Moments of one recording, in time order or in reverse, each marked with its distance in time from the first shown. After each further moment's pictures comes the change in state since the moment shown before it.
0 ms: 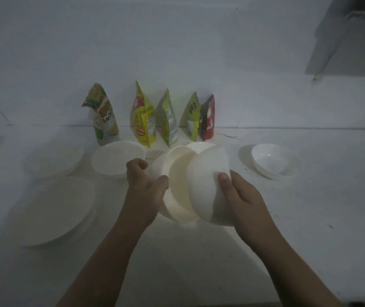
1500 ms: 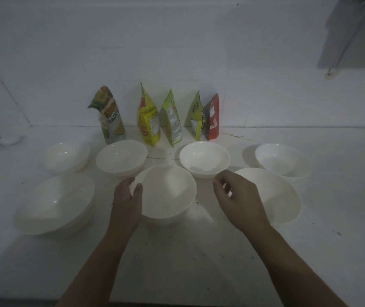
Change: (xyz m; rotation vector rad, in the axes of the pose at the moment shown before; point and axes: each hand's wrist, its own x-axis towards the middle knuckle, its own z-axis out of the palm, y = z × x) left_hand 0.014 -0.078 0.006 0.247 0.223 -0.040; right_hand 0.046 0.067 -0.025 -0.476 0.036 -0.284
